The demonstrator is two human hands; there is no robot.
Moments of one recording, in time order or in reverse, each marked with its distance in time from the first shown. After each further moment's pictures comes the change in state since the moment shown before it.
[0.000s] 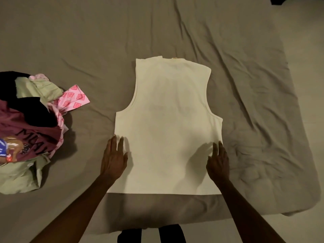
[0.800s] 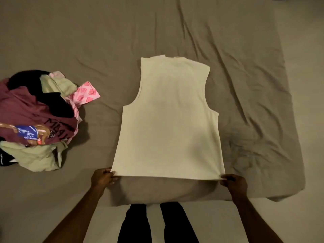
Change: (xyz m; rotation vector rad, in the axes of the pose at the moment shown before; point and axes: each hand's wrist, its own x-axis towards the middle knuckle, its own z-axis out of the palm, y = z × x) left_hand -0.118 -0.035 -0.026 -1.047 -0.307 -1.122; right_hand -0.111 0.072 -0.060 0.794 -0.103 0.738
